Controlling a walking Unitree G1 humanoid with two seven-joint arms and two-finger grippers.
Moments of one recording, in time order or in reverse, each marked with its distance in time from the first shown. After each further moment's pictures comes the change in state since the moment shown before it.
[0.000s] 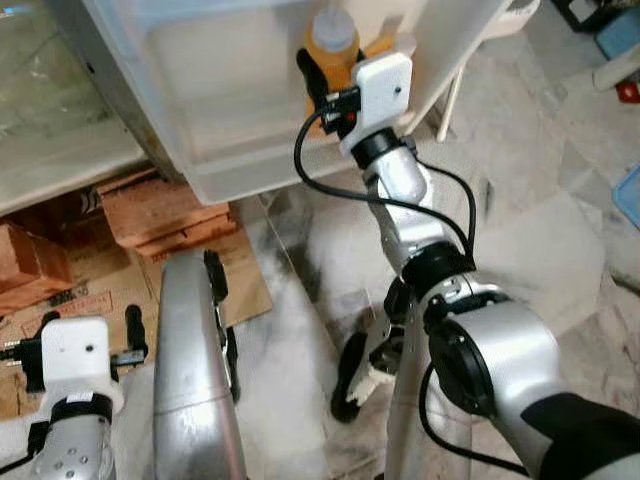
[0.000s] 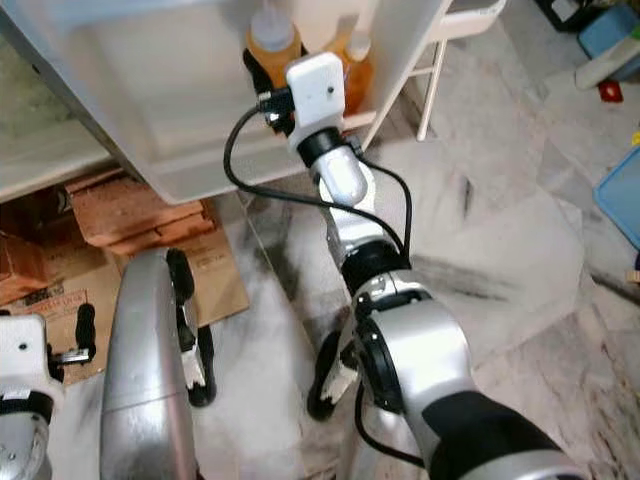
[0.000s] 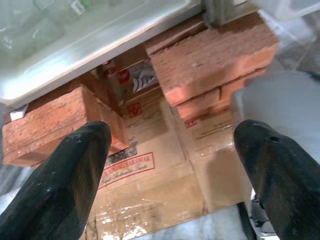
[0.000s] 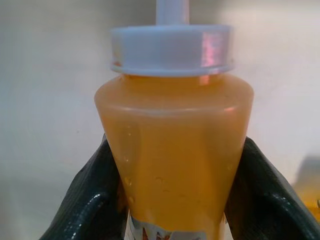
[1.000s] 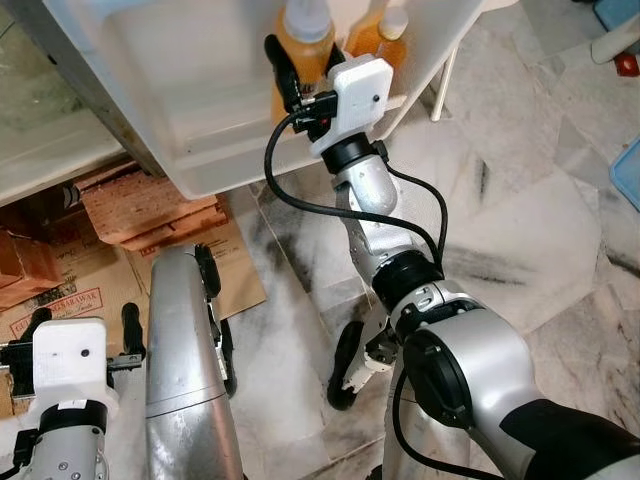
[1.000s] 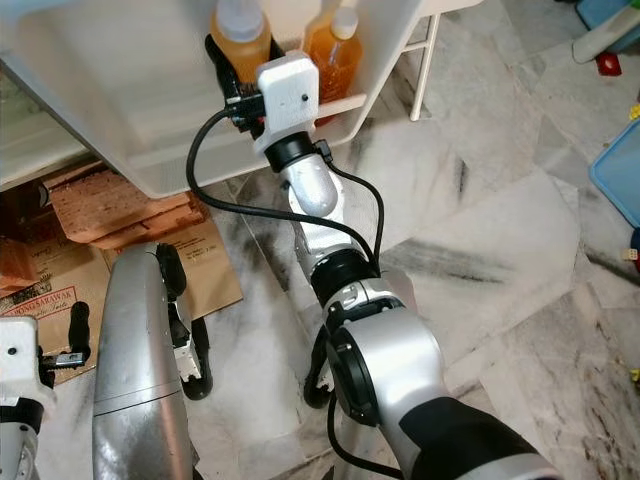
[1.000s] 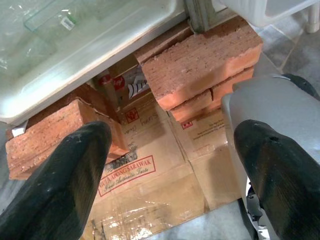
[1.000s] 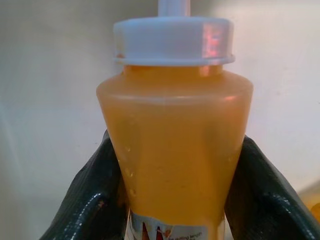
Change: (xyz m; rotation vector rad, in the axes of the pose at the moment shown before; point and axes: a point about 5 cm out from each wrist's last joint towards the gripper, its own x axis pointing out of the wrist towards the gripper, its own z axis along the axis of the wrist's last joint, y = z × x) left arm -0.015 0.005 0.016 0.042 -0.013 0.006; right arm 0.007 0.036 0.007 0.059 -0.081 0.010
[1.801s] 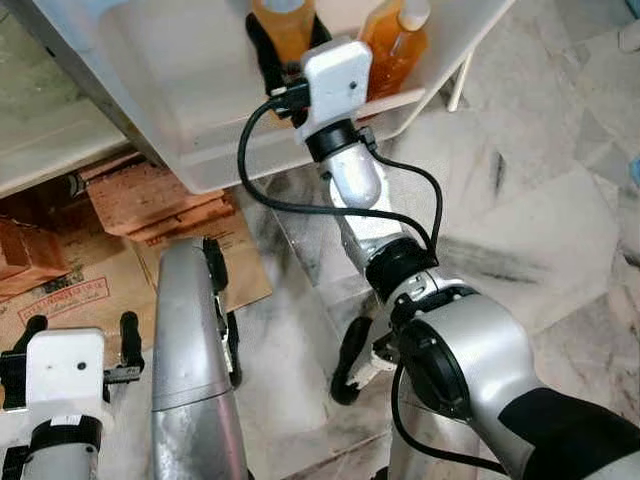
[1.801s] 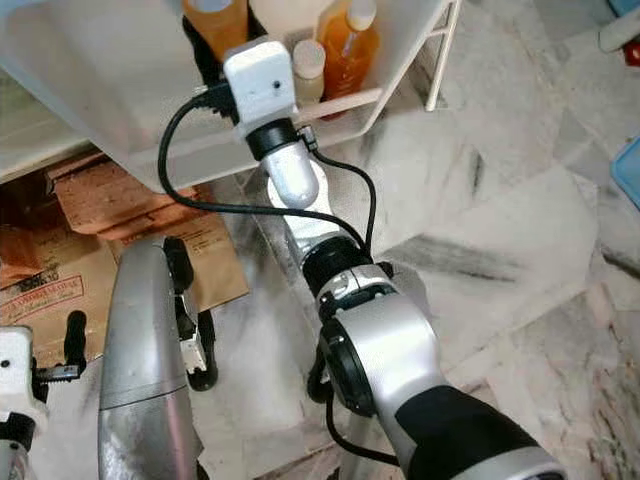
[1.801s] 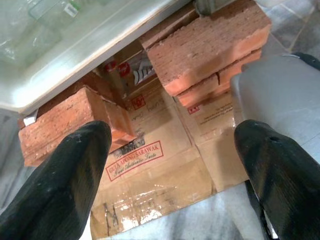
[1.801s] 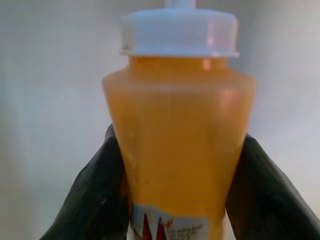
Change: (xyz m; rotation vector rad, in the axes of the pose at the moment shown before) left arm -0.013 0.002 0.005 0.024 0.016 -0.013; right arm 0.007 0.015 -0.001 -0.112 0.033 0.026
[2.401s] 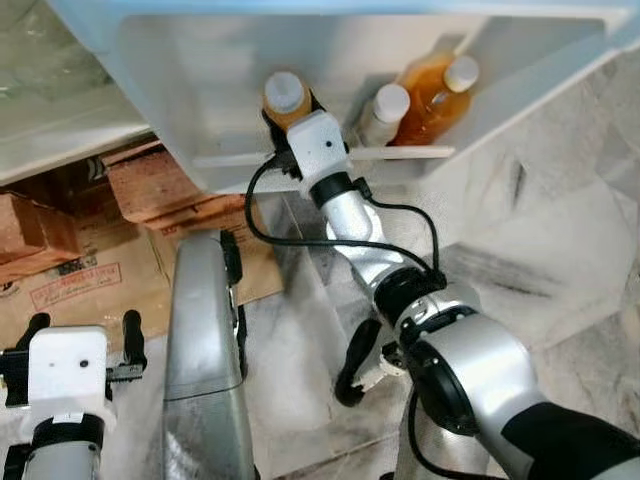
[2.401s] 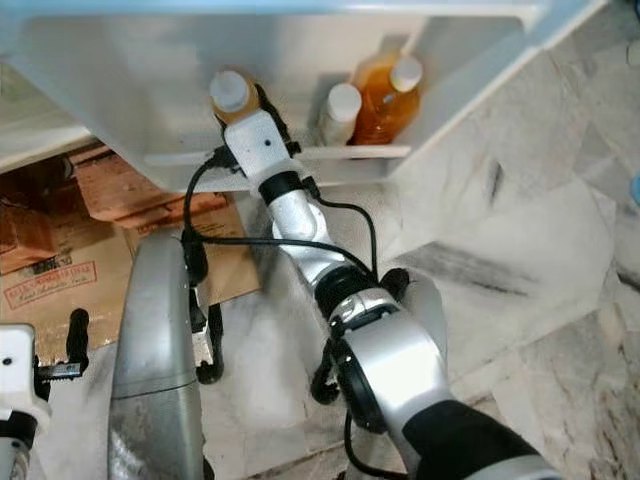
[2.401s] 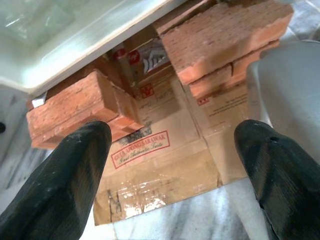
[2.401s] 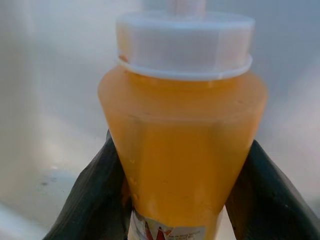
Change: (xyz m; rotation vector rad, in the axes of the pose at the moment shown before) left arm 0.000 -0.001 0.003 -0.001 -0.007 -0.005; right arm -0.028 -0.018 -0.038 -0.192 0.241 -0.110
